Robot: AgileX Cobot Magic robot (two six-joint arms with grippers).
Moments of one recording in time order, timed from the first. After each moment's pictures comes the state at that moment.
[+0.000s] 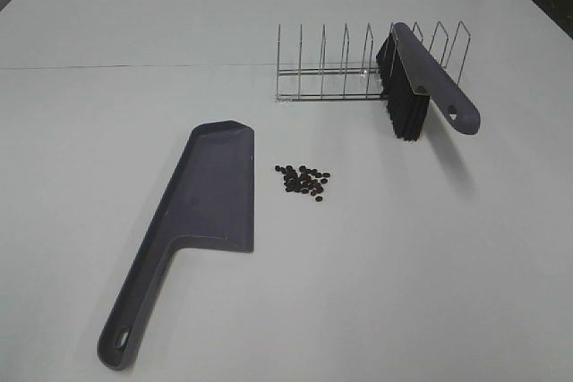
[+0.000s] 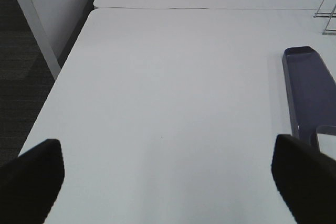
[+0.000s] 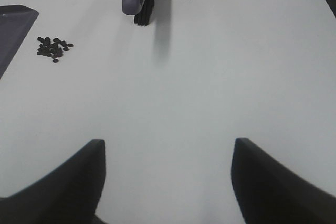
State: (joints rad) left arm 0.01 -0.01 -0.52 0.03 1.09 -0.05; right arm 0.00 0.00 -0.46 -0.01 1.11 -0.03
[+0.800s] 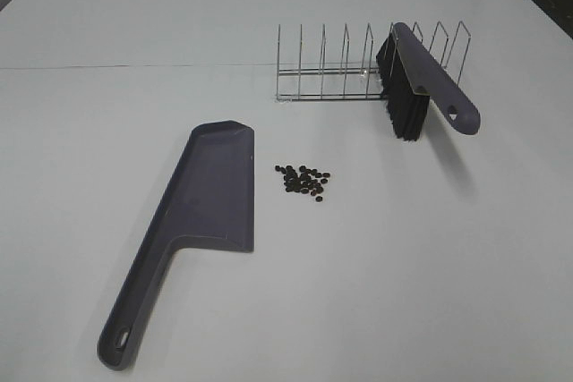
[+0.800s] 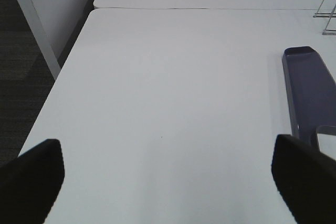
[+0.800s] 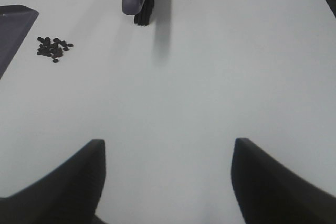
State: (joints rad) left arm 0.01 -0.01 -0.52 0.03 1.09 -0.05; right arm 0.00 0.00 -0.46 -0.01 1.11 -0.03
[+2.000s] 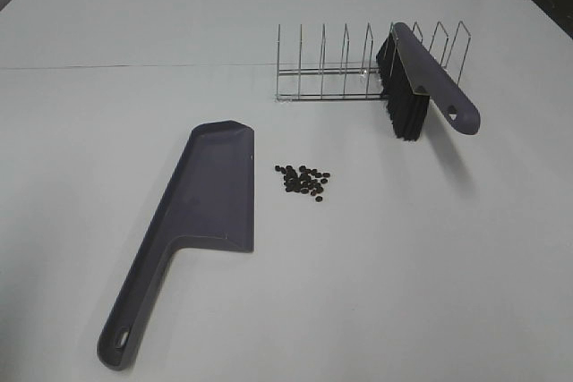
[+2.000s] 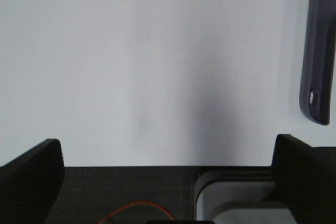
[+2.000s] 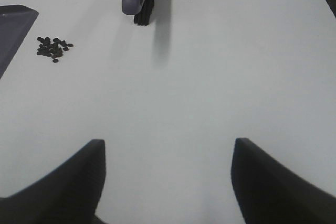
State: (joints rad) left arm 0.00 0.83 -0.78 -0.01 1.22 -0.01; right arm 0.00 0.00 -0.46 -0.01 1.11 -0.03
